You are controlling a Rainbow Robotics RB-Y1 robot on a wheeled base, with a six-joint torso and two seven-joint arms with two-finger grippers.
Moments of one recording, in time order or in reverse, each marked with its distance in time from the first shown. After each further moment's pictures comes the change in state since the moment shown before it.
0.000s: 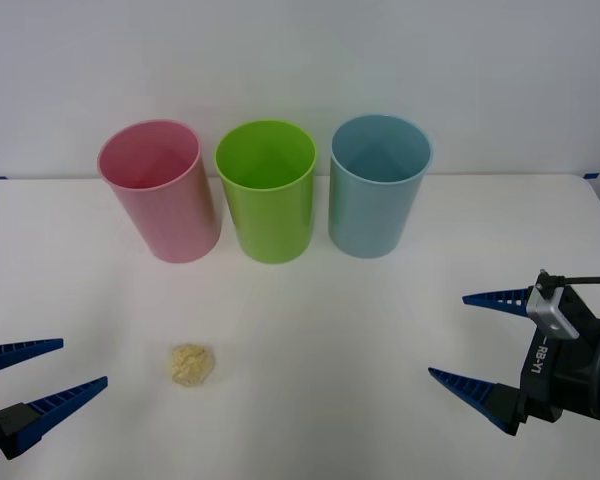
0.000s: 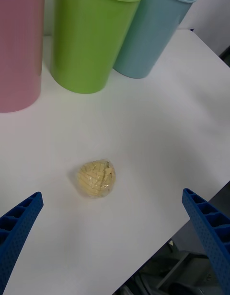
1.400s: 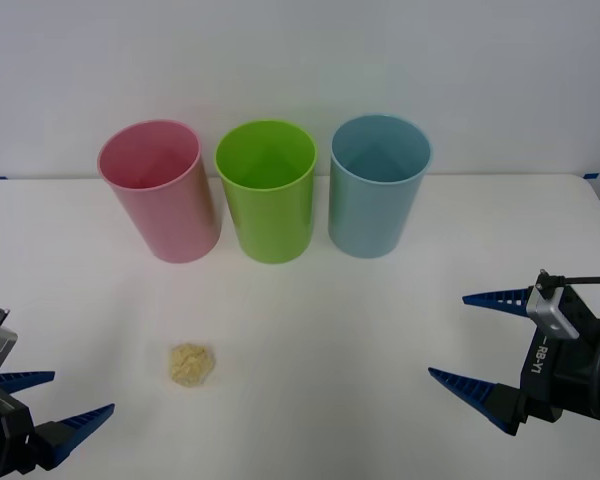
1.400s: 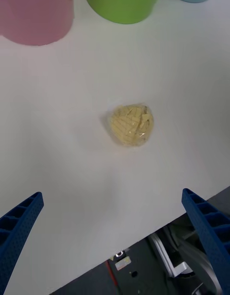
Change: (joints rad) right arm 0.000 0.000 0.000 0.000 0.000 0.000 0.000; left arm 0.282 0.613 -0.333 -0.179 -0.389 0.588 0.550
